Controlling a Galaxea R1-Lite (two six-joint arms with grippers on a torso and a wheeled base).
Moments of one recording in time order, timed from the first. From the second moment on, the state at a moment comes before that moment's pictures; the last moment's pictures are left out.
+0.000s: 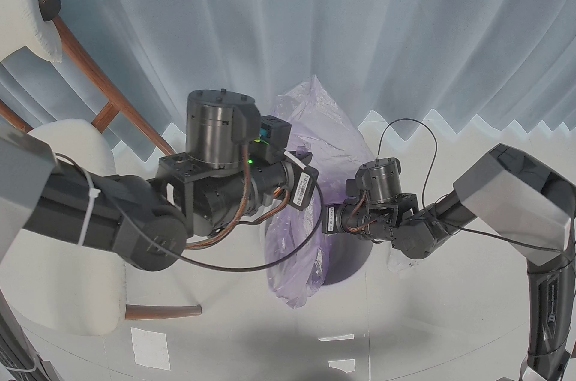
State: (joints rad) left arm -0.70 1.91 -1.12 -0.56 0.09 0.10; right arm 0.55 2.34 -1.26 -0.56 0.09 0.30
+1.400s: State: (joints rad) left arm -0.71 2.12 -1.31 -0.56 0.18 0.03; right arm 0.62 1.68 -0.59 -0.45 0.17 0.50
